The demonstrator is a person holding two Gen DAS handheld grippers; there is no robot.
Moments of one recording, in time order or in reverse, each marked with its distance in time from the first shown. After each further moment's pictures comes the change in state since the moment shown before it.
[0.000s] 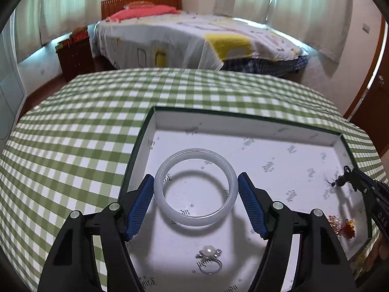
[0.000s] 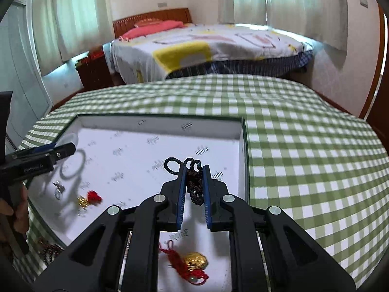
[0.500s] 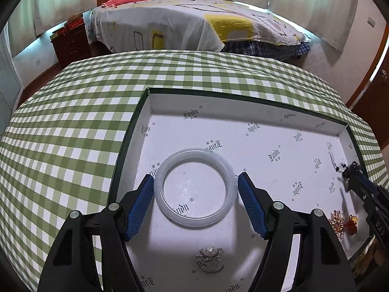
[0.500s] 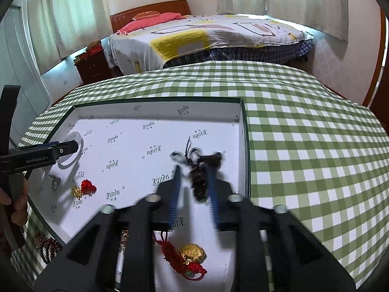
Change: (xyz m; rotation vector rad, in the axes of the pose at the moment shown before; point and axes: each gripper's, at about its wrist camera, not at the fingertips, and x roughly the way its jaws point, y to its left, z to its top) left arm 0.016 -0.007 0.006 0.000 0.088 -0.013; right arm 0.004 -0.005 -0.009 0.021 0.035 0.025
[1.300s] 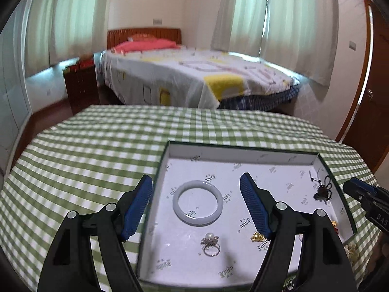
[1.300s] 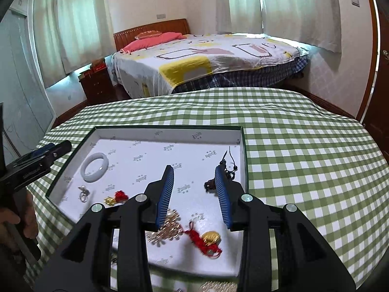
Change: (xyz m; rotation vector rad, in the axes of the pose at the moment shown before) left arm -0.100 0.013 -0.034 0.011 -0.343 0.003; right arm -0.067 0.022 0.003 0.014 -0.114 -0.006
